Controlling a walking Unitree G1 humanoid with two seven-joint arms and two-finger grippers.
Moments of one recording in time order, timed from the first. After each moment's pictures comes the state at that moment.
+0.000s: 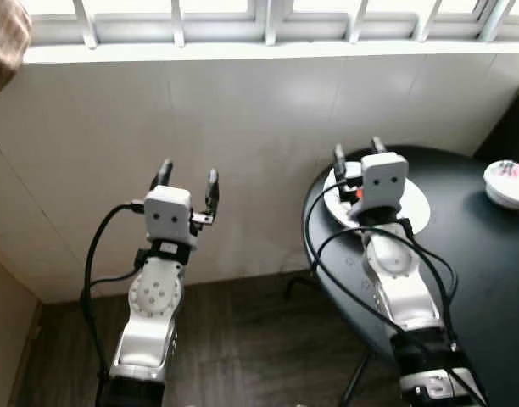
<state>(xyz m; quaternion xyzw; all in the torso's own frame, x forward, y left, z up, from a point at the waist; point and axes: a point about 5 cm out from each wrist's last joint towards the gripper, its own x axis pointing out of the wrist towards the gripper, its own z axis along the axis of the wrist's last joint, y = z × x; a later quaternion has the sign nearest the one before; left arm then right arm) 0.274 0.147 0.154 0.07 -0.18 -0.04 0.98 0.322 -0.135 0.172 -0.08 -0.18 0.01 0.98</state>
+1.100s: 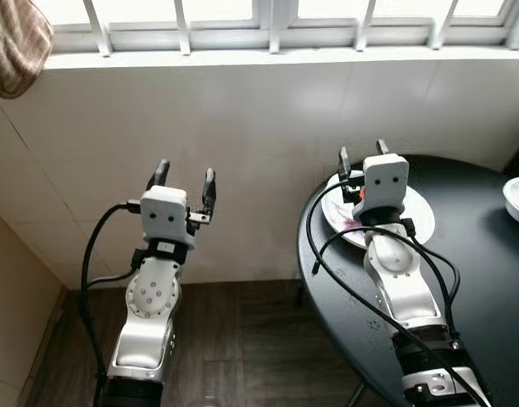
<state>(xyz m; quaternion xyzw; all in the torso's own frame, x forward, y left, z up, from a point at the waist) 0.274 0.157 0.155 0.08 -0.18 -0.02 0.98 0.324 -0.124 0.171 -0.09 -0.18 0.02 0.98</state>
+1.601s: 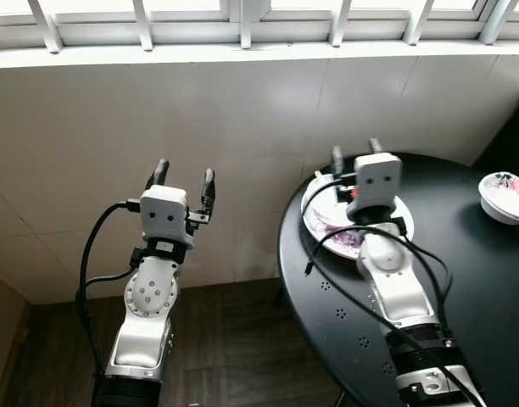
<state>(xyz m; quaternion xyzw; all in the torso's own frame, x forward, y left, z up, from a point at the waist) 0.276 0.151 0.157 0.08 -0.18 -0.04 0.98 0.325 -0.131 0.170 -0.10 -0.17 0.01 0.98</state>
